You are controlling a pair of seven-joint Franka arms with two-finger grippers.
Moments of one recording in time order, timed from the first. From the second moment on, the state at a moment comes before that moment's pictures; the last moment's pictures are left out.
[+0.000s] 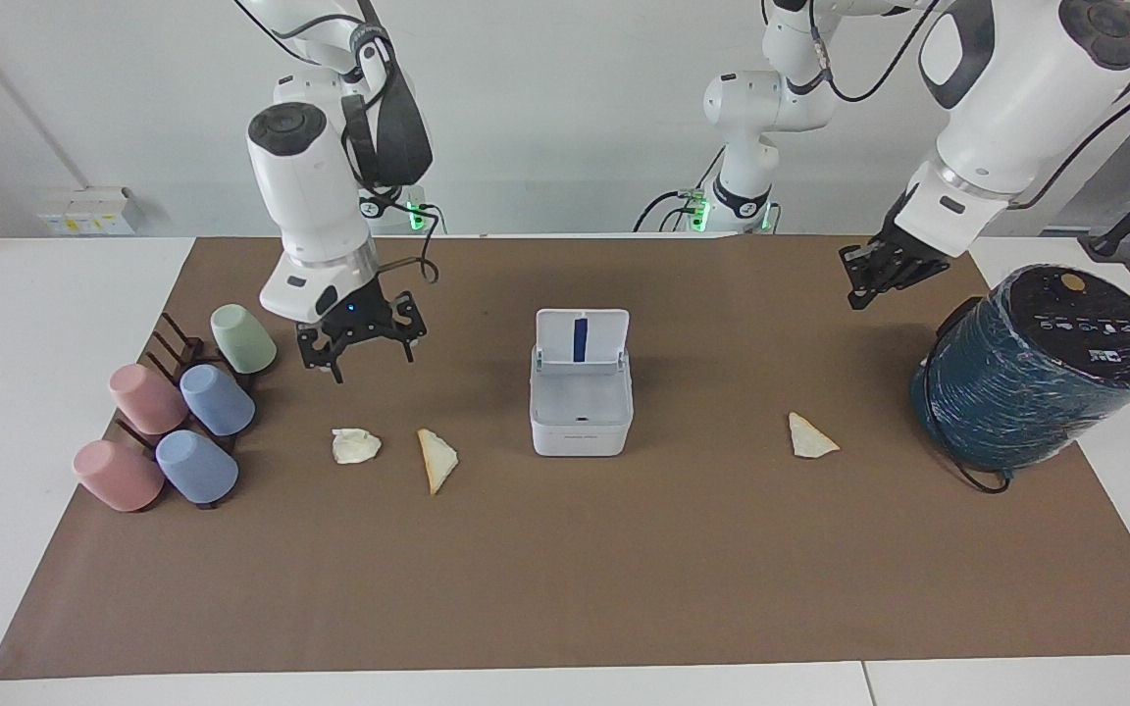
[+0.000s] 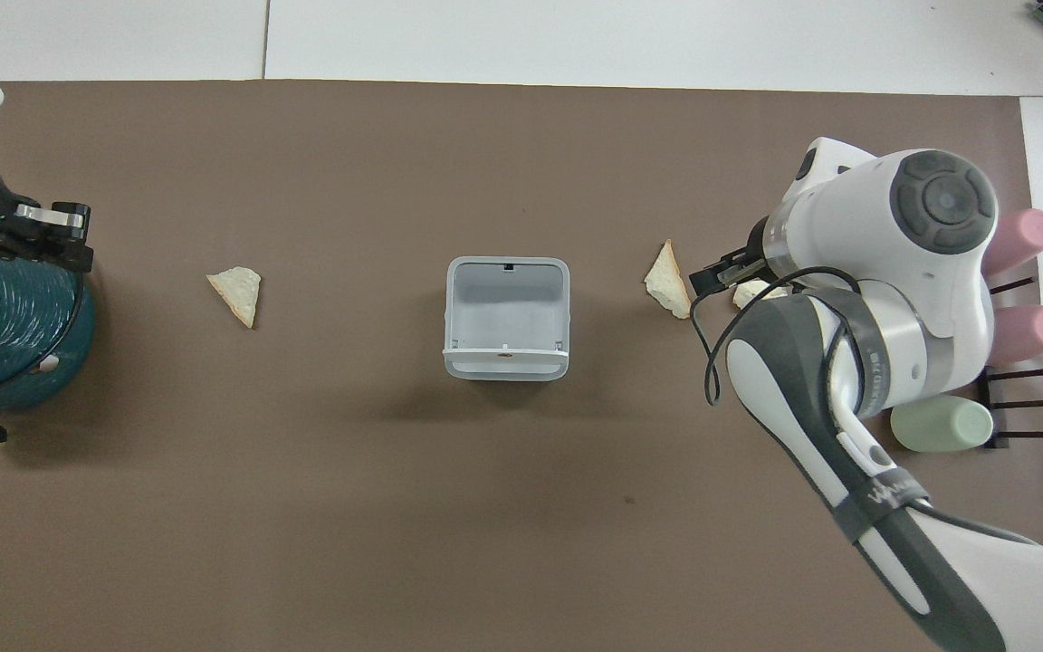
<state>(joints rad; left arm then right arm) -0.07 0.13 -0.05 -1.34 -0.03 1.44 -0.05 0.22 0.23 0.00 -1.85 -0.01 2.22 -0.20</state>
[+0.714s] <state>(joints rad) -0.07 0.09 -0.07 -1.40 -0.03 1.49 -0.04 0.24 0.35 0.00 -1.97 -0.01 2.40 -0.34</state>
